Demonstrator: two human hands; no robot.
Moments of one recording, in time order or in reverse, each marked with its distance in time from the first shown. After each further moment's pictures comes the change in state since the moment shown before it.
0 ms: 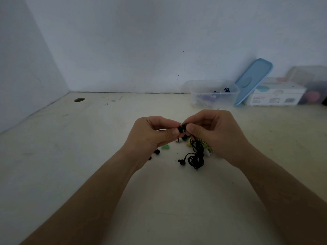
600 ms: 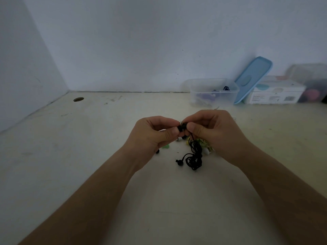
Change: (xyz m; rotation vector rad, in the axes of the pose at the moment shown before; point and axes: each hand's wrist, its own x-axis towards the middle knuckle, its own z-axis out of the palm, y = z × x) left_hand 0.001 -0.005 0.003 -0.128 -0.012 -0.051; right_hand -0.001 0.004 0.000 0.121 -0.051 0.050
